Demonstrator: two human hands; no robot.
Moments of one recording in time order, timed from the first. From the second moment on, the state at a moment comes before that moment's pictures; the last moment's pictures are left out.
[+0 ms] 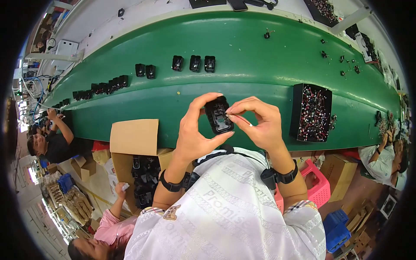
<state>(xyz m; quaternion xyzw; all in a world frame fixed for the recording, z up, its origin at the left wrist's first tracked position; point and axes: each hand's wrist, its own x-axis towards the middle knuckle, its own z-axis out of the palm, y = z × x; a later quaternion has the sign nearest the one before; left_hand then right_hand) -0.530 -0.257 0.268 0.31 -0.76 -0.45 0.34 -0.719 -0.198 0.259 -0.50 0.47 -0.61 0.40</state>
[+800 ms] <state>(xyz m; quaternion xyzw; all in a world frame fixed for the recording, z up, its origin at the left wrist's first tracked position) -0.543 -0.252 0.262 0.28 -0.71 -0.52 0.38 -0.718 -0.179 0.284 -0.58 0.54 -0.54 0.29</state>
